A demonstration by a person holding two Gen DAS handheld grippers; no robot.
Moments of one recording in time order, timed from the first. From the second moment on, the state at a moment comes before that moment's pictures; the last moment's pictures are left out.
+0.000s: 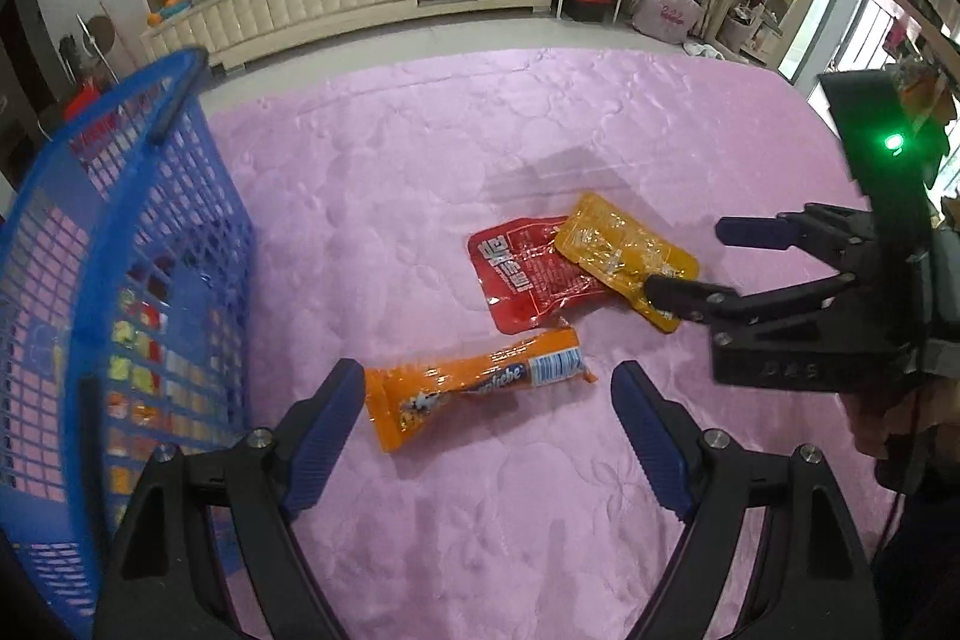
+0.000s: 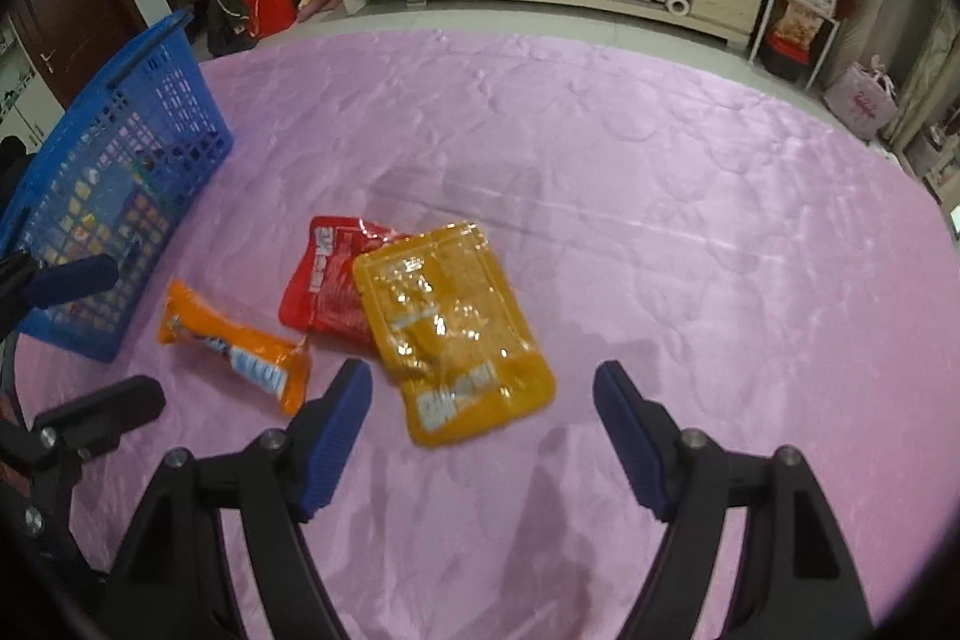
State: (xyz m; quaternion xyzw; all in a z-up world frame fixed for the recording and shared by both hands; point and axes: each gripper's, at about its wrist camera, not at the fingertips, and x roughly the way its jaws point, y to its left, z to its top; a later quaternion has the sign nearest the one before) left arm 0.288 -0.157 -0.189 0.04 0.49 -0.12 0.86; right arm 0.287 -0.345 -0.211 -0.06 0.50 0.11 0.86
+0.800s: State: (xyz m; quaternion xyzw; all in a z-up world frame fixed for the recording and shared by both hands) left arm 0.310 -0.146 -0.199 0.02 0.52 -0.13 0.84; right arm 0.274 -0.334 -0.222 -0.14 0.47 0.19 0.85
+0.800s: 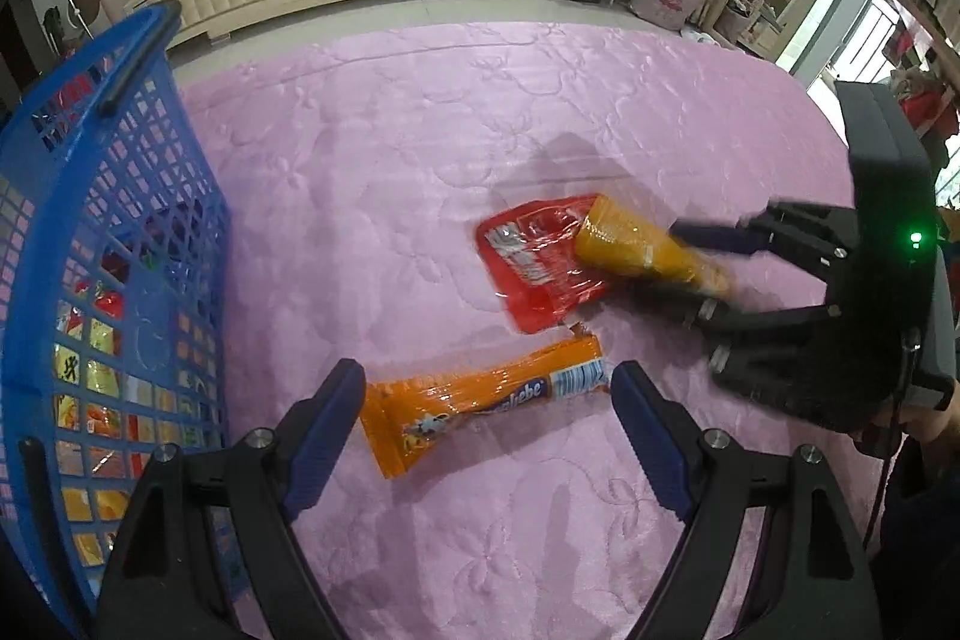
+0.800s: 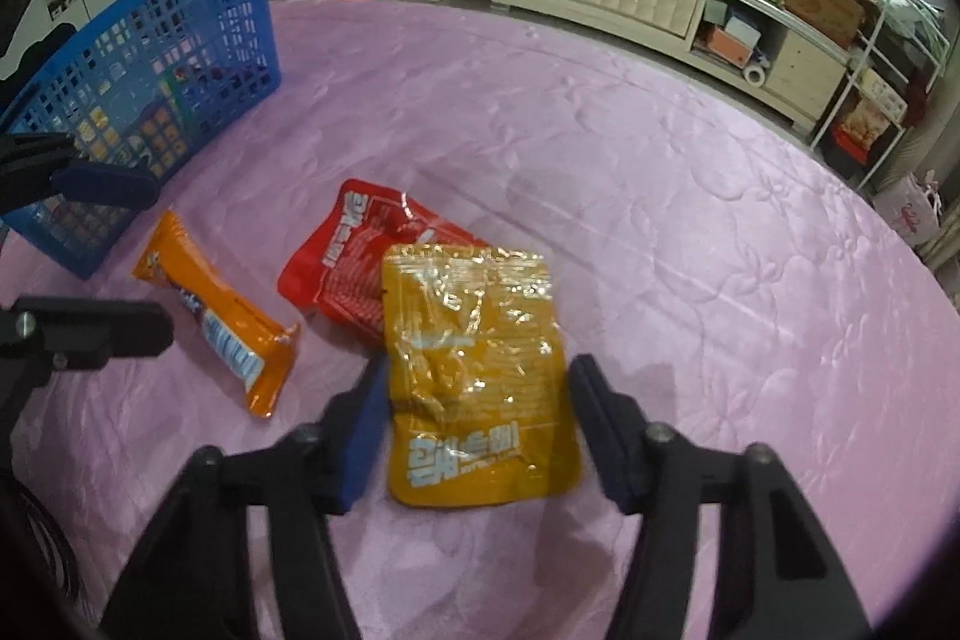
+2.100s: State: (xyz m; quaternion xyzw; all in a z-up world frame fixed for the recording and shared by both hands) left arm 0.409 -0.214 -0.237 -0.05 0.61 -0.09 0.78; right arm 0.291 -0.421 -0.187 0.09 0.47 0.08 0.87
